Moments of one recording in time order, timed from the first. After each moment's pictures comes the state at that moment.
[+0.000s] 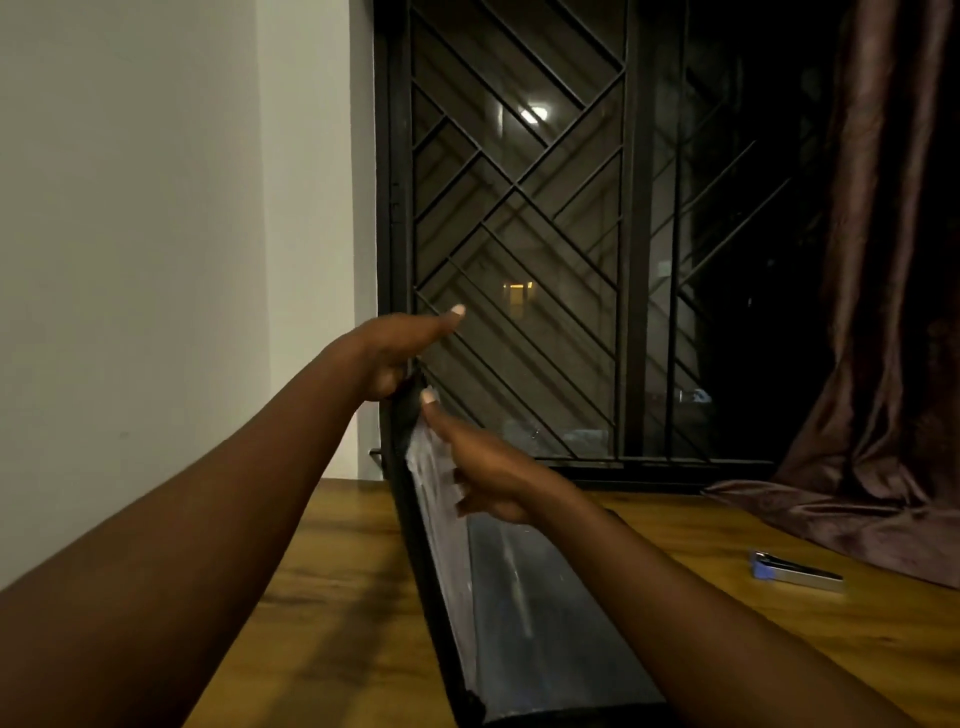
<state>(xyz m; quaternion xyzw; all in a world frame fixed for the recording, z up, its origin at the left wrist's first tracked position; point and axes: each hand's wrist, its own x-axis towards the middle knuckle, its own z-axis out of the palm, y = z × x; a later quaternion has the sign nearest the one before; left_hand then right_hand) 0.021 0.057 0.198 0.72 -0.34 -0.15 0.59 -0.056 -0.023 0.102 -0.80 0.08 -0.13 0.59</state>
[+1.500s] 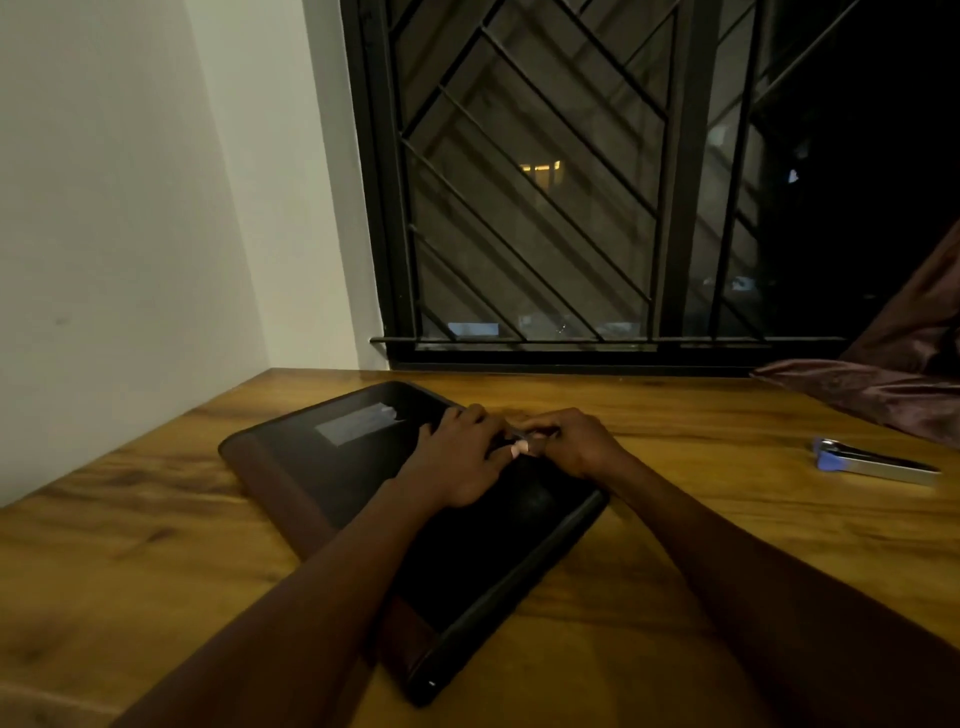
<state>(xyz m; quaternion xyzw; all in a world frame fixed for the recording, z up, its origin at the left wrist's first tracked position) 0.070 -0.037 -0.048 0.84 -0.51 0.07 0.13 -0.031 -0.178 -0.046 -0.90 0.20 -0.19 0.35</state>
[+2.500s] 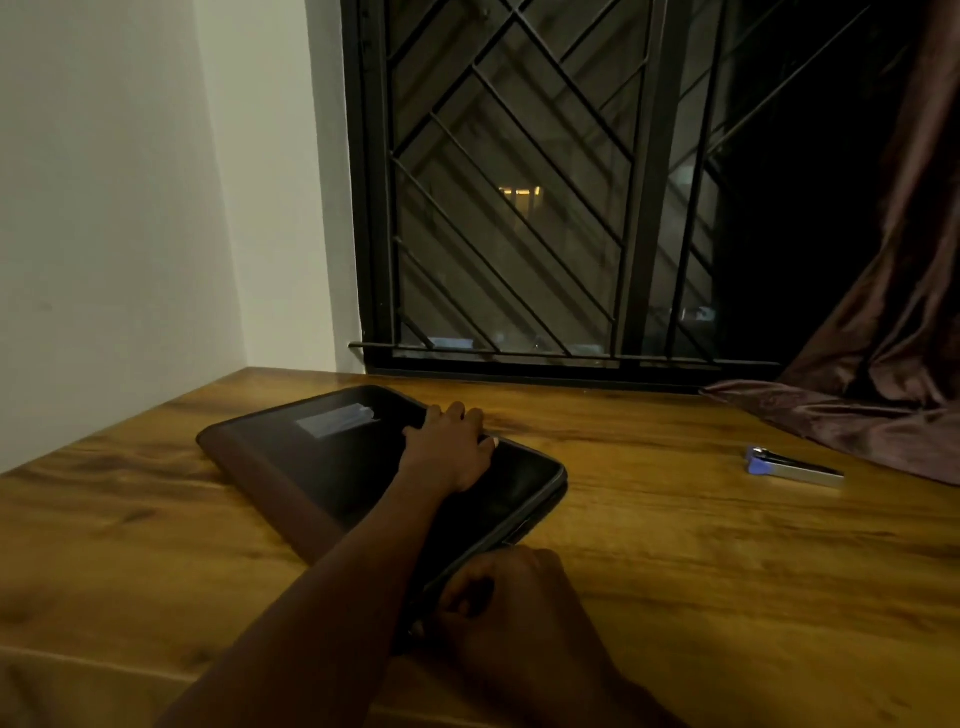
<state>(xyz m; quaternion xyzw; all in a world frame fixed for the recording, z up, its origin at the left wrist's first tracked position) 0.055 -0.056 -0.050 0.88 -0.45 0.09 0.12 -0.154 -0.009 -0.055 -0.92 0.16 -0.20 0.31</state>
